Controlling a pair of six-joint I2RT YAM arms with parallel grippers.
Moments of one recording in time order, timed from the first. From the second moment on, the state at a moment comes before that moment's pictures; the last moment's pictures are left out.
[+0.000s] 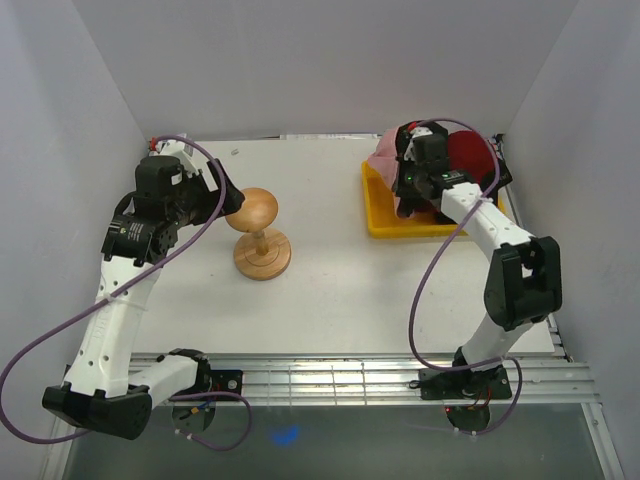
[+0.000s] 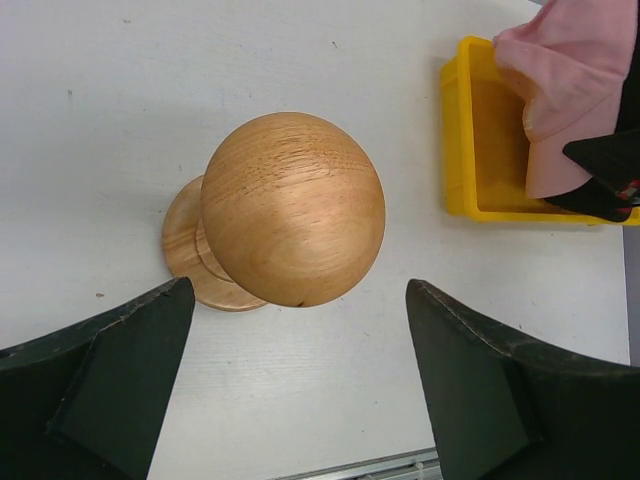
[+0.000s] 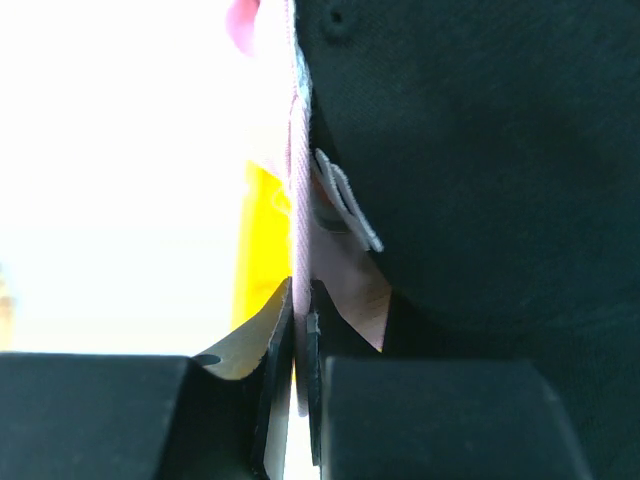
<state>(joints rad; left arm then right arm) -0.21 1.08 1.38 -0.82 0.04 -0.43 0.34 1.71 1.37 -0.38 0.03 0.19</state>
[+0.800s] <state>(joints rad) -0.21 1.08 1.38 -0.82 0.02 -0.44 0.14 1.47 1.08 0.10 -0.71 0.73</state>
